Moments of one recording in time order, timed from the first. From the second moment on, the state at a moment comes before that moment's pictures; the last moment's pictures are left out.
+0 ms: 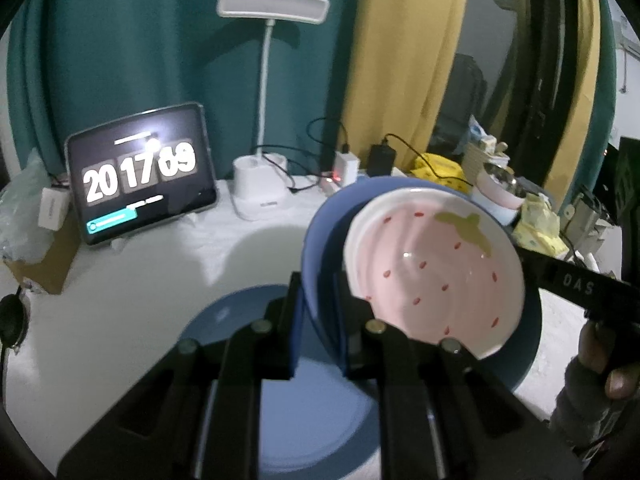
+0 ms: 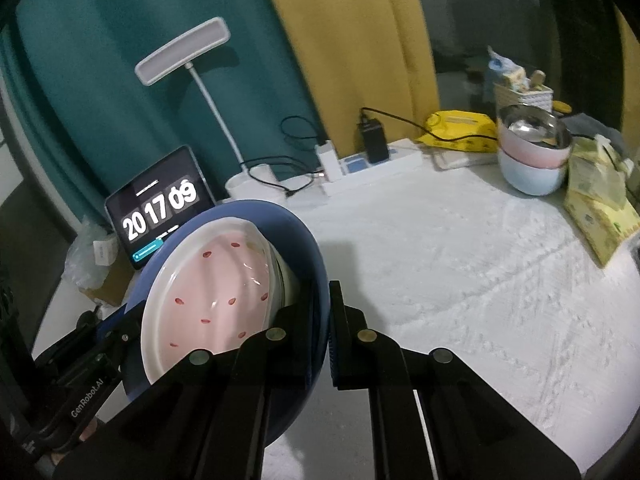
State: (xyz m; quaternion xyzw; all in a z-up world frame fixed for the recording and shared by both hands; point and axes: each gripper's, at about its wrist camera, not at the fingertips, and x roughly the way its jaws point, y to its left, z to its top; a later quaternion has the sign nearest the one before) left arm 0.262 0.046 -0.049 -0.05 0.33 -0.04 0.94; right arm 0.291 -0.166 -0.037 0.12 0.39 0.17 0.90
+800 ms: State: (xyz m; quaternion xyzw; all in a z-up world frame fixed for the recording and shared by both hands) left arm 0.263 0.113 -0.084 -0.06 0.37 0.02 0.93; right arm 0.309 -0.082 -0.075 0.09 0.44 0.21 0.87
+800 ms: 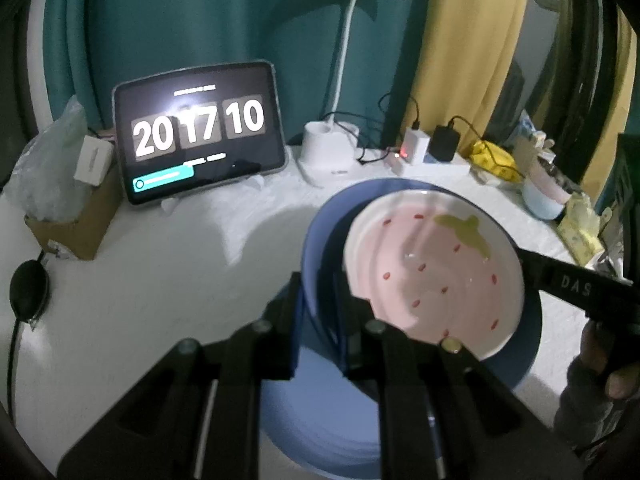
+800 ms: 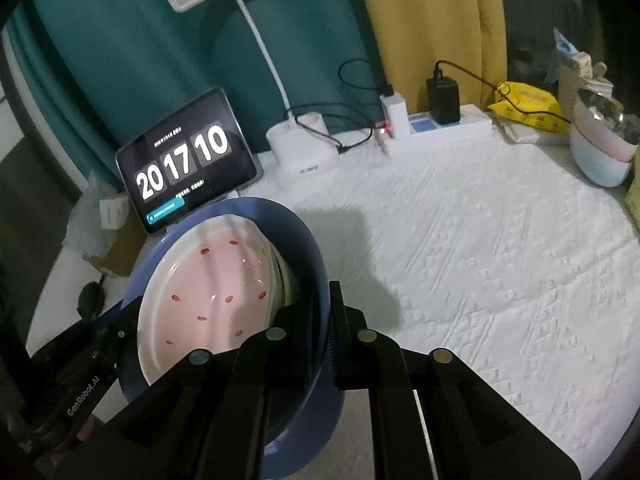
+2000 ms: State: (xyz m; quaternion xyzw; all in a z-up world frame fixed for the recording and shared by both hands) left arm 0.224 0.110 -0.073 -0.02 0.33 0.06 0.94; right arm 0.296 -0.090 -0.072 0.04 0.44 0.20 0.87
